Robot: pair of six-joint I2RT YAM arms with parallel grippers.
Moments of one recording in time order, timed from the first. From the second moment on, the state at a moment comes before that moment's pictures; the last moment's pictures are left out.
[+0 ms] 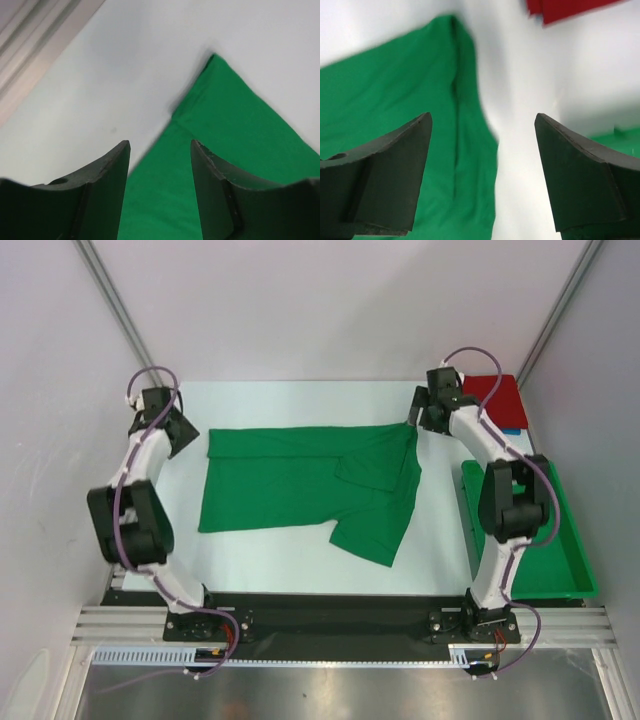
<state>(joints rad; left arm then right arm) 0.20 1.79 1.40 -0.46 -0.16 -0.50 0.15 2.01 1.66 -0.51 0.23 0.36</state>
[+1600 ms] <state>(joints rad) 0.20 1.37 0.67 -0.51 -0.24 -0.86 0.55 1.24 0.80 -0.45 0.03 0.54</state>
